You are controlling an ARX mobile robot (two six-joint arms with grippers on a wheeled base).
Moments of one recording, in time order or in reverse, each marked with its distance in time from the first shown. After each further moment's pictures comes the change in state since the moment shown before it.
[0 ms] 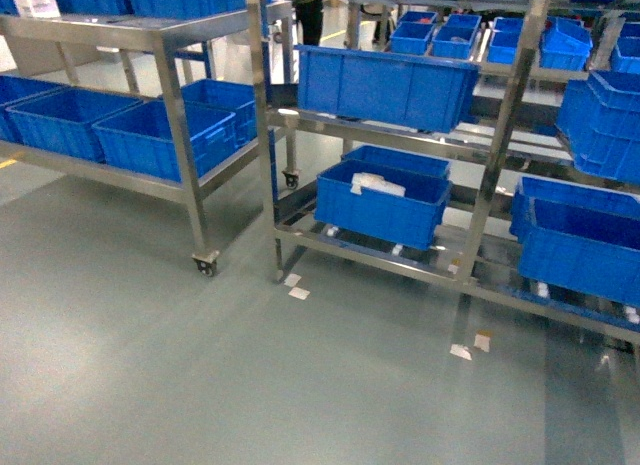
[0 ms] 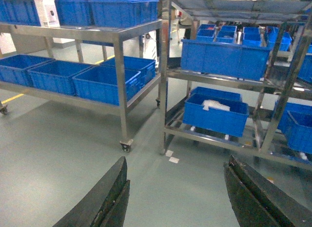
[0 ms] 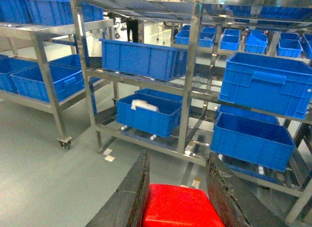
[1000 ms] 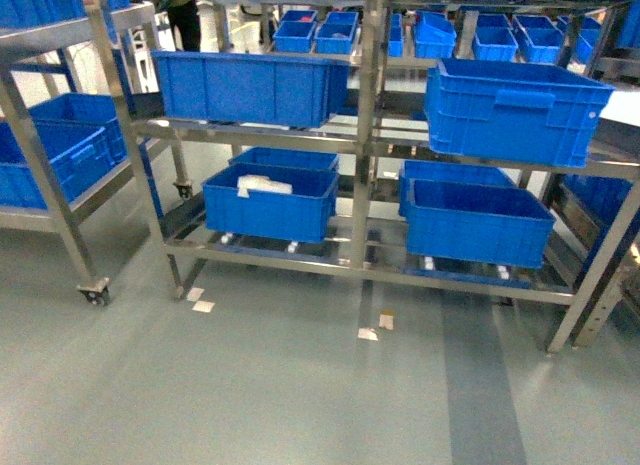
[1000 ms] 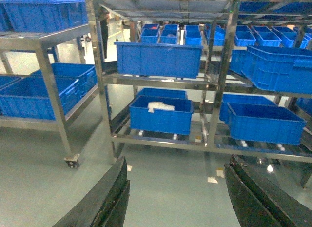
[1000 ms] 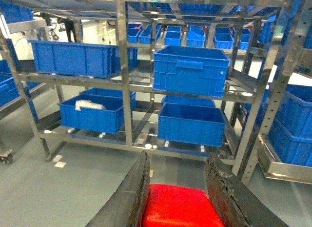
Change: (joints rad) left arm 0.000 0.000 0.000 0.000 0.000 0.000; right arm 0.000 0.000 0.000 0.000 0.000 0.000
